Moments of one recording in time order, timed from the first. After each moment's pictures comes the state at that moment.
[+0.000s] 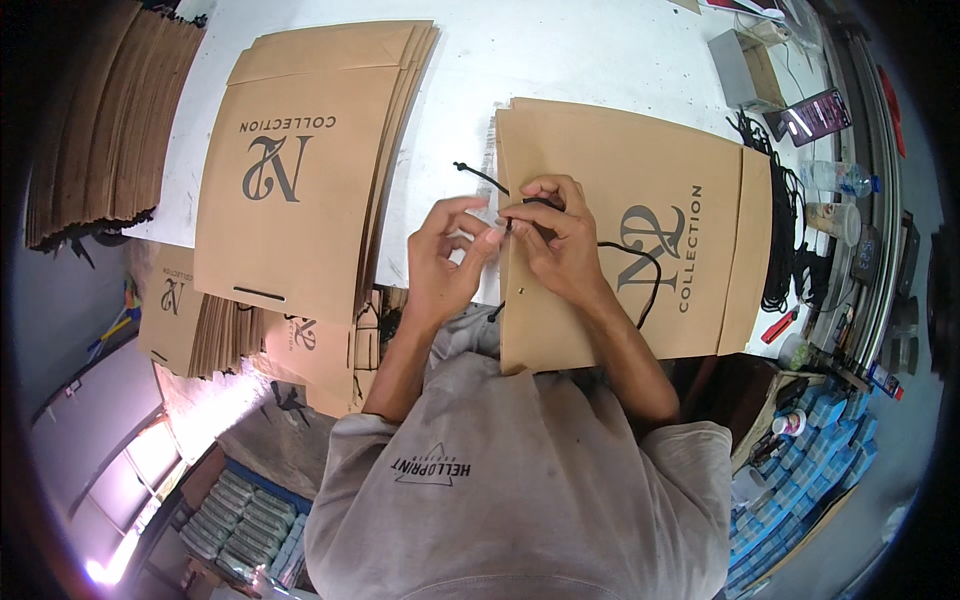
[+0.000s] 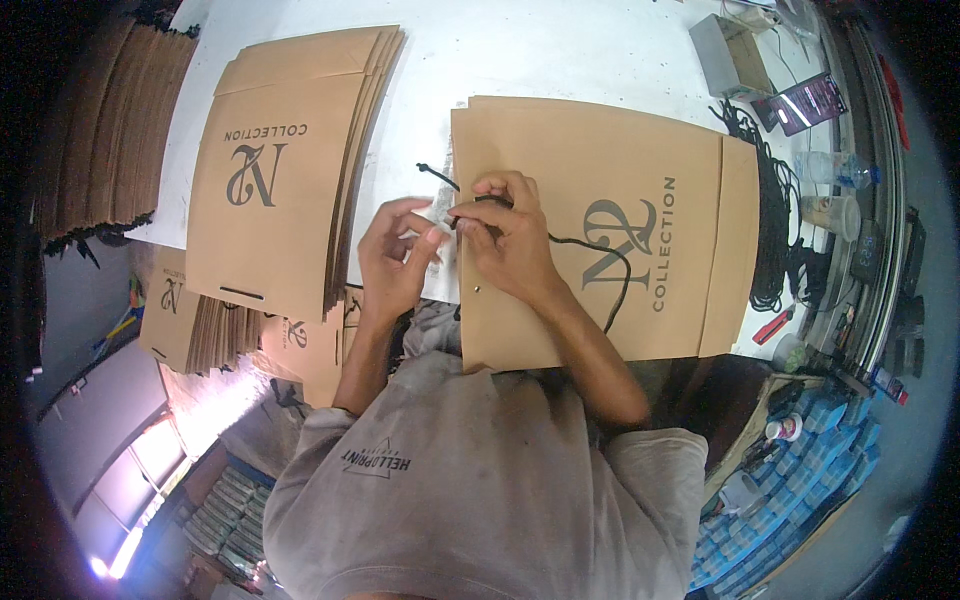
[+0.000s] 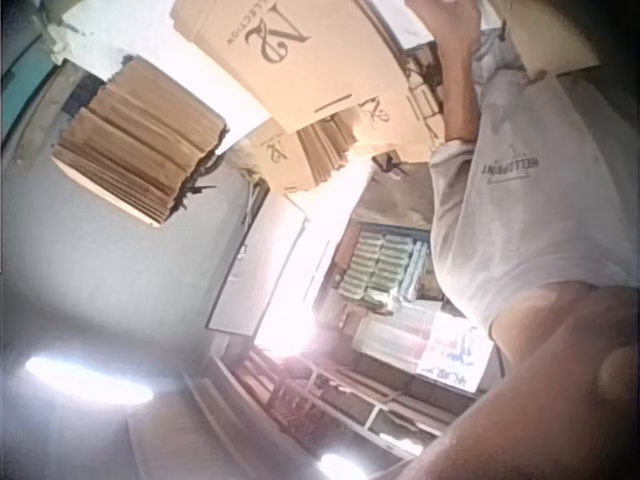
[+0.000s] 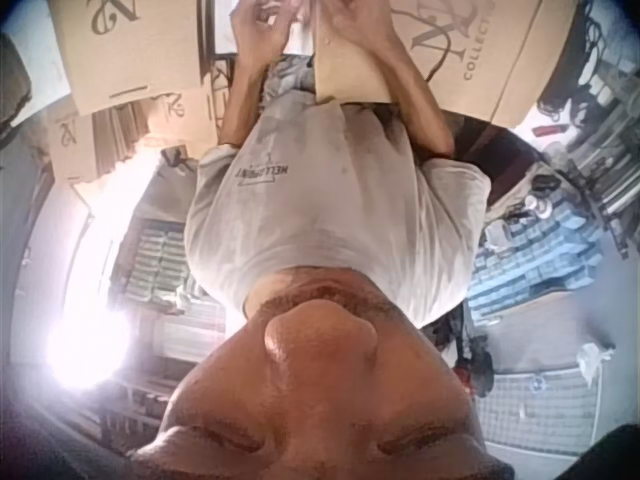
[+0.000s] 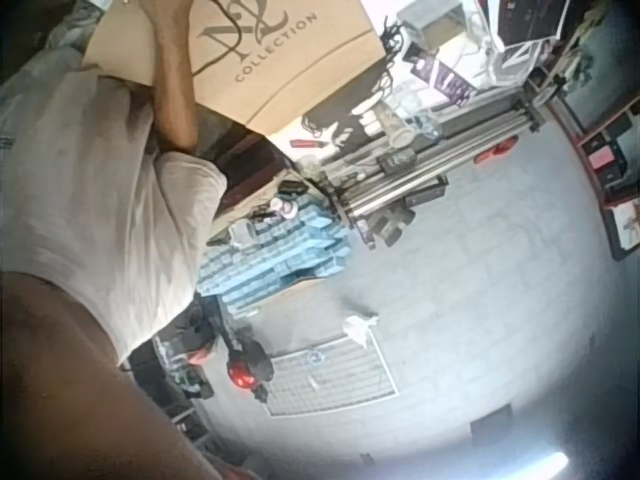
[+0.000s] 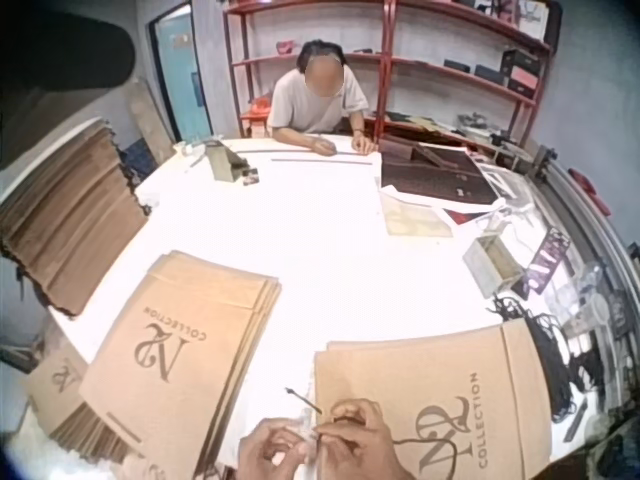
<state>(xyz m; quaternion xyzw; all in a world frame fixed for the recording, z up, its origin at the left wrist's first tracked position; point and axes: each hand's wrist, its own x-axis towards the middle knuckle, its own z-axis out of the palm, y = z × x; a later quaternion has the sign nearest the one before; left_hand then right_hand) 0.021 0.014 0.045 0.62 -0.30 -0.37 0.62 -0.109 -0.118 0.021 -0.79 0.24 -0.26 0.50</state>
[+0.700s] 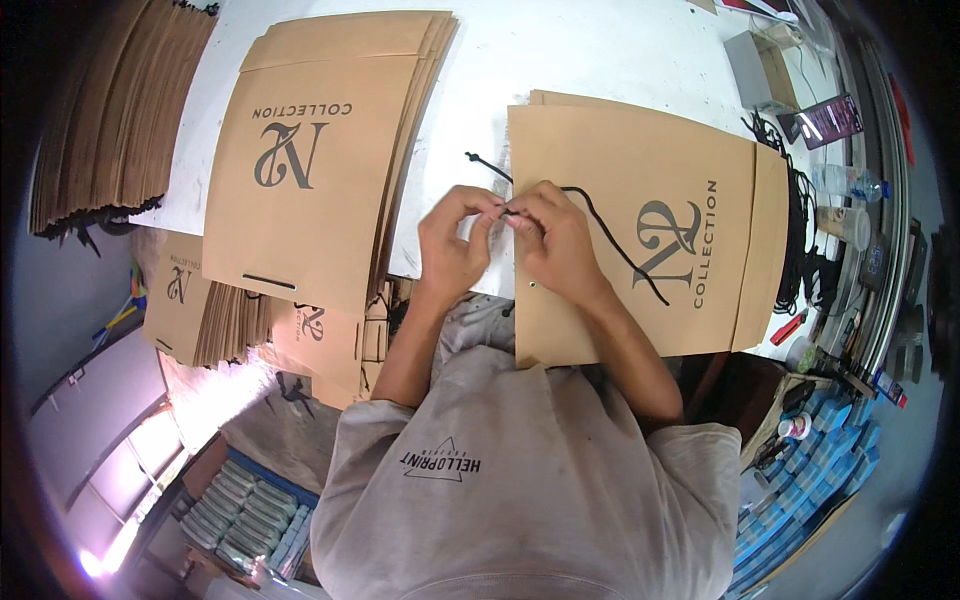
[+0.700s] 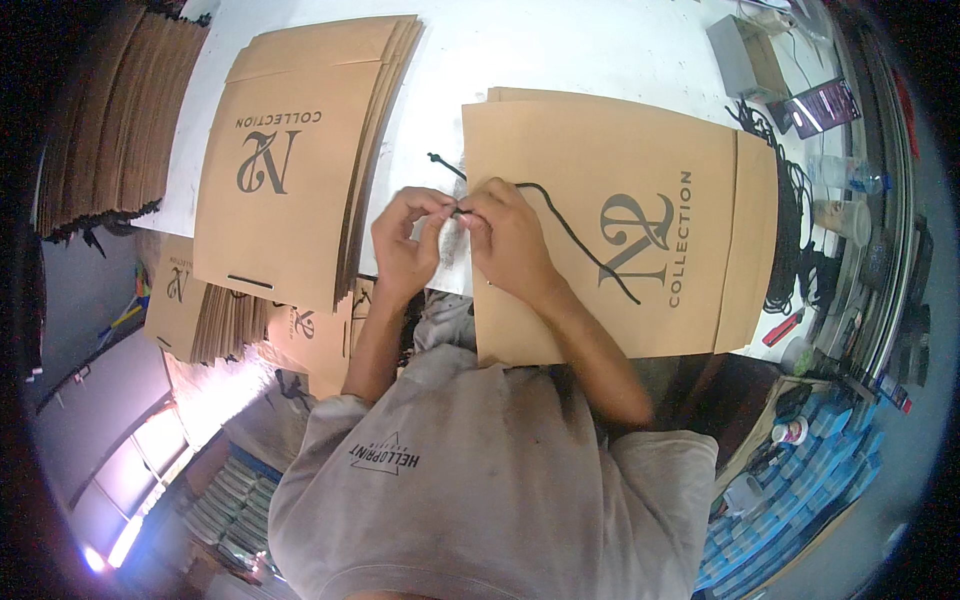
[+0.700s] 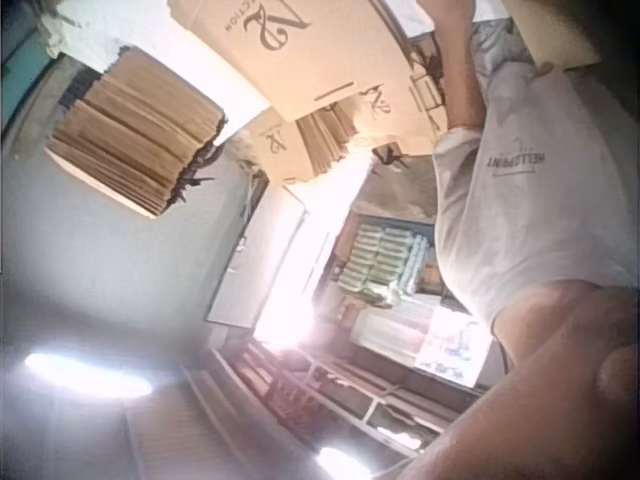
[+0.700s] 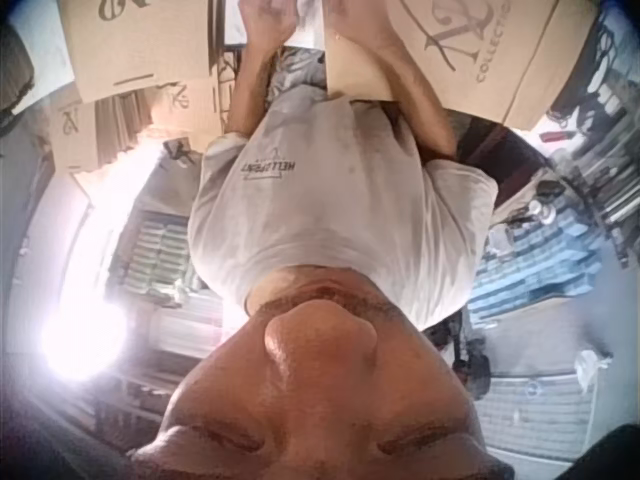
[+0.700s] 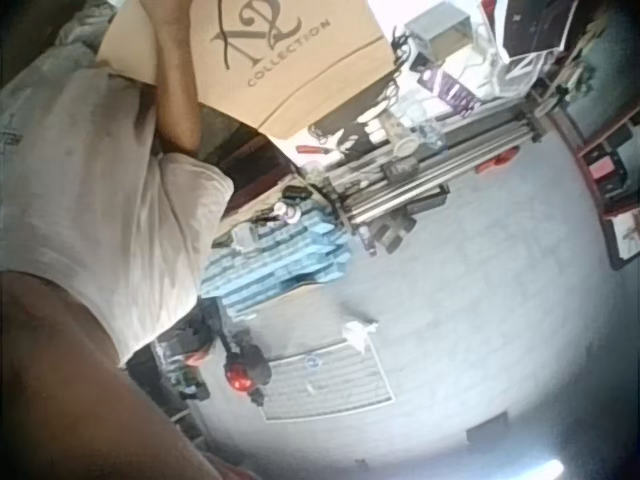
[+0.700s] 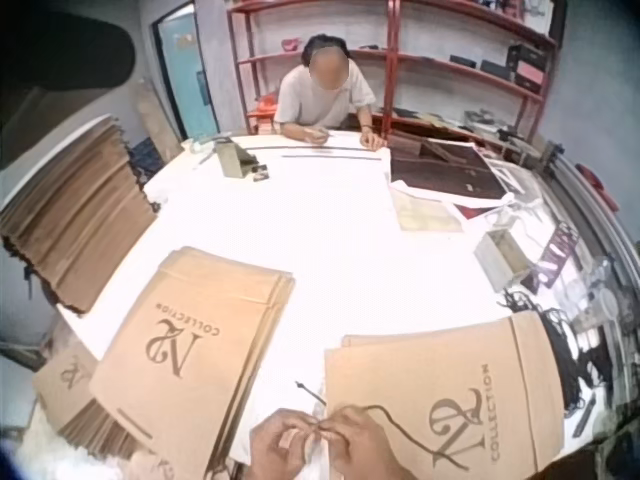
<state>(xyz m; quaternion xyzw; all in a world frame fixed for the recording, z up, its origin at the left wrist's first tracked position) 0.030 0.011 0.011 0.66 -0.37 -0.19 0.62 -0.092 -0.104 0.030 -0.82 0.22 -0.21 0.49</state>
